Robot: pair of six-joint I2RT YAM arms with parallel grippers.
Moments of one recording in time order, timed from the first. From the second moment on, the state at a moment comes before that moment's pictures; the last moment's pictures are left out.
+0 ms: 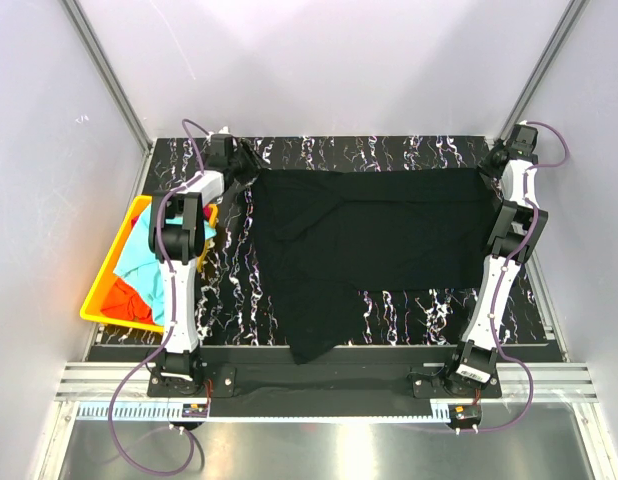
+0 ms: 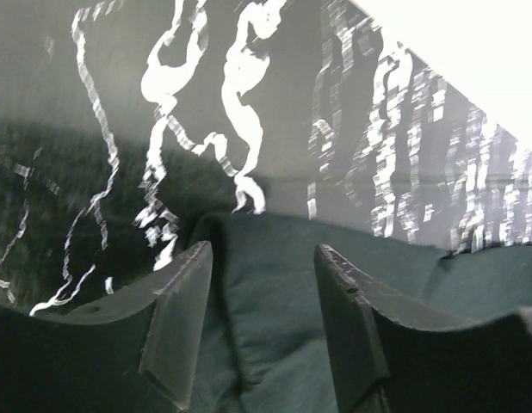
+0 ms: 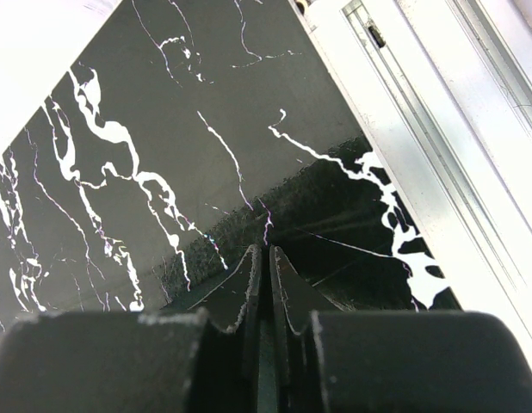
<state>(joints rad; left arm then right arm) -0.09 2.39 1.81 0.01 0.28 -0.70 -0.35 2.77 2.56 -0.53 -0.20 0.42</state>
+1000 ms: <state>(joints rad) -0.09 2.49 1.93 -0.06 0.20 -0.78 -0.36 2.77 2.56 -0.53 -0.18 0.41</state>
